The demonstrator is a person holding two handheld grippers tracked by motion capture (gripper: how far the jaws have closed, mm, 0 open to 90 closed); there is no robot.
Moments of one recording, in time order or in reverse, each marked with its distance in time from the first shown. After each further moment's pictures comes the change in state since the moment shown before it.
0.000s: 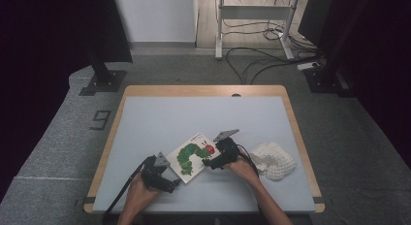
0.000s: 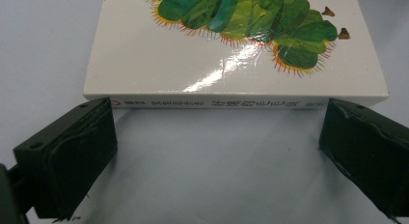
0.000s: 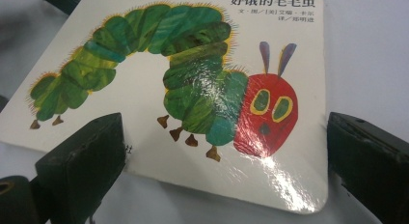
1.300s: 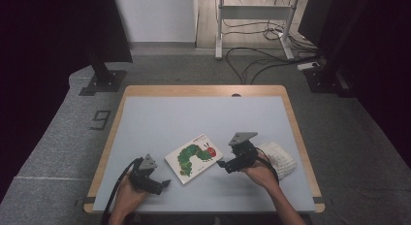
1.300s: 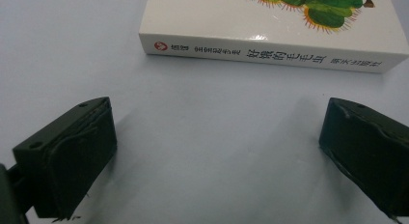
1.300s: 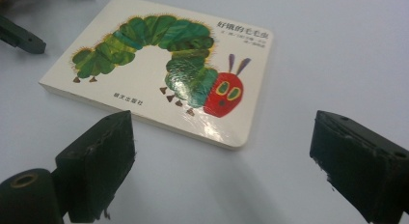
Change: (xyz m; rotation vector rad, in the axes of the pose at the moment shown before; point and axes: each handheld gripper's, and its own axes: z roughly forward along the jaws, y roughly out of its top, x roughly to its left) left arm 0.020 -0.029 -0.016 -0.064 0.002 0.004; right arm 0.015 -0.005 -0.077 -0.029 -0.110 -0.122
